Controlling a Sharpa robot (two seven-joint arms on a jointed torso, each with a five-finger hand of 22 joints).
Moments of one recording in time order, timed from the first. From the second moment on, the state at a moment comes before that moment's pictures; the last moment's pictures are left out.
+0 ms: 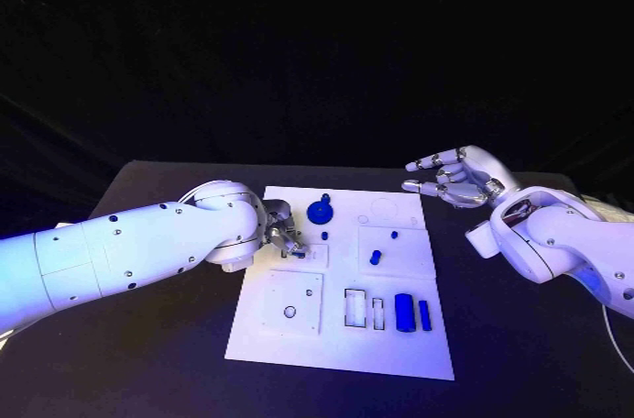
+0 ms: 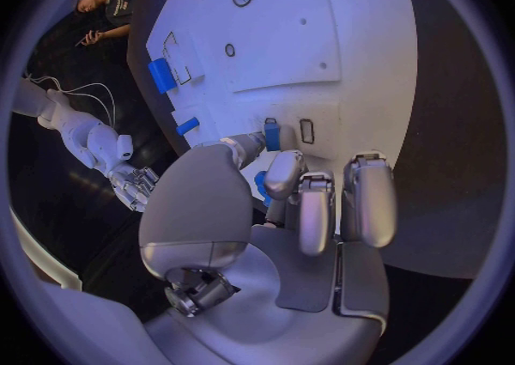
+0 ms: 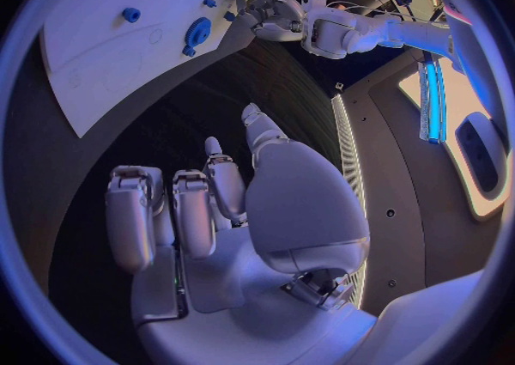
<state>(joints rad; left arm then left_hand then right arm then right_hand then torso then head) 1.28 -0.73 -0.05 1.52 -1.13 0.09 -0.64 1.21 -0.15 0.60 0.21 0.13 0.91 0.05 0.57 0.79 1.37 -0.03 1.18 1.16 1.47 -0.08 1.57 1.31 0.07 1.44 0.03 1.44 1.31 1.15 -0.95 0.10 1.58 -0.88 -0.45 0.12 1.27 -0.08 0.08 0.10 0.18 0.94 0.15 0.08 0.08 1.42 0.07 1.28 1.31 1.47 -0.01 1.52 1.31 0.04 1.46 0.10 1.49 1.31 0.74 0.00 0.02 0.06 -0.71</state>
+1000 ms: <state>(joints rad) 1.27 -0.72 -0.04 1.51 -1.14 0.12 -0.64 1.20 -0.14 0.60 0.21 0.13 0.92 0.05 0.57 0.80 1.37 -0.03 1.20 1.17 1.47 -0.08 1.57 1.31 0.07 1.44 0.03 1.44 1.31 1.14 -0.95 0.10 1.58 -0.88 -0.44 0.12 1.27 -0.08 0.07 0.10 0.18 0.94 0.15 0.08 0.08 1.42 0.07 1.28 1.31 1.47 -0.01 1.52 1.31 0.04 1.46 0.10 1.49 1.31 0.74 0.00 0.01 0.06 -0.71</state>
